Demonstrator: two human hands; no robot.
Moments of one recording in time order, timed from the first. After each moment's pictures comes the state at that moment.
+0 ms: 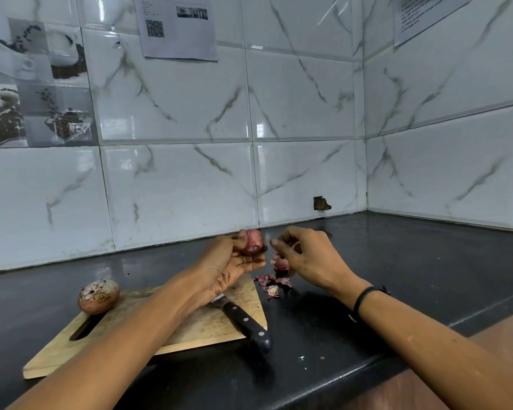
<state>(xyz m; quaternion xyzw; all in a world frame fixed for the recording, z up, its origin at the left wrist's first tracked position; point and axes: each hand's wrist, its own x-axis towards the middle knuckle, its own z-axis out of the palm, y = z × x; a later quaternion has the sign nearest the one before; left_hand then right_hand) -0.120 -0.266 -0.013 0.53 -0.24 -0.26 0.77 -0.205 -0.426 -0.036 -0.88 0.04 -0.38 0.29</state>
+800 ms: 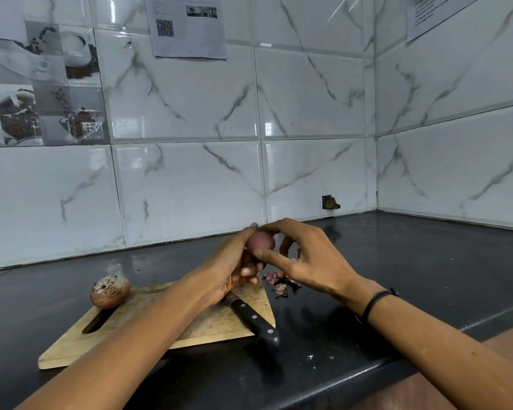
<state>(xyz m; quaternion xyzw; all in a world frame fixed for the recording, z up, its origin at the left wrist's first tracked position) -0.132 -0.255 -0.013 0.65 -0.30 -0.21 0.67 -0.216 -0.405 -0.028 -0.89 -0.09 -0.40 0.20</state>
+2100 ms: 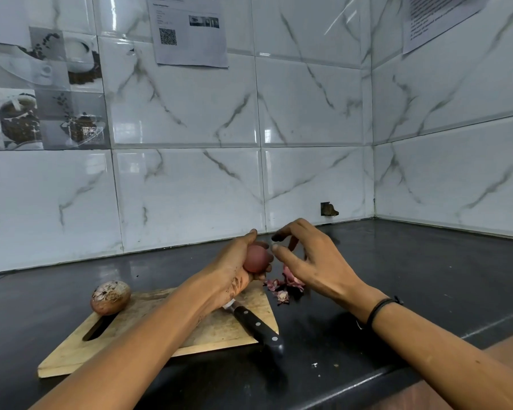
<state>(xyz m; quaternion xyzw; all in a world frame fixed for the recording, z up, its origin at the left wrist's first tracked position) -0.132 -0.267 -0.005 0.60 -0.23 -0.24 0.72 -0.210 -0.413 -0.034 -0.88 -0.04 -0.42 0.21</state>
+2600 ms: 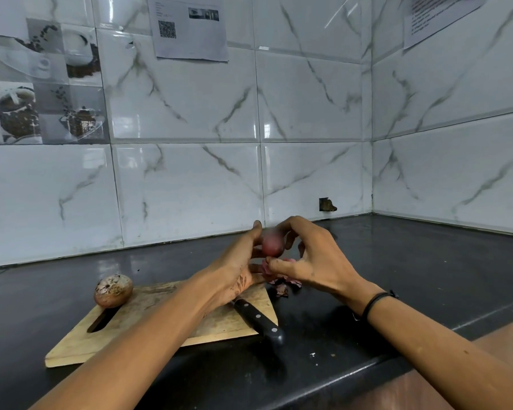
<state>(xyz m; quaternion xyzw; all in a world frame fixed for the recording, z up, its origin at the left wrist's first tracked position) -0.141 -0.262 -0.009 0.60 -0.28 -0.27 0.70 -0.218 -0.408 -0.028 -0.88 -0.06 -0.42 0.23</state>
